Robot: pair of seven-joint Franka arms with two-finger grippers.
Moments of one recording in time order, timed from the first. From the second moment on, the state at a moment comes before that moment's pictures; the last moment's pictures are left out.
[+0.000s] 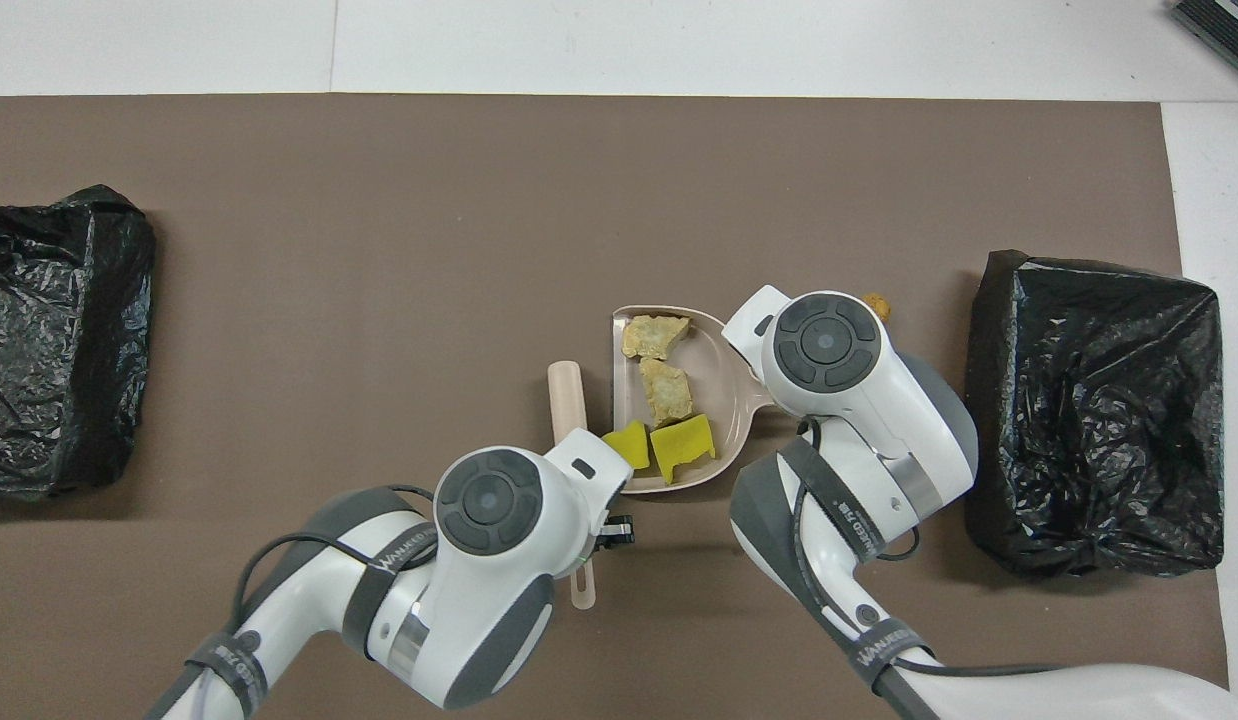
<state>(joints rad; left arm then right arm) -0.64 0.05 -0.18 -2.20 -0.26 2.23 -0.67 0.24 0.20 0.16 -1.99 -0.30 2.07 -0.99</state>
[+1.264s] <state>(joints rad) -0.62 -0.01 -0.17 -2.24 -0.26 2.15 -0.76 0.05 0.12 0.16 -1.99 -0.13 2.13 -1.25</state>
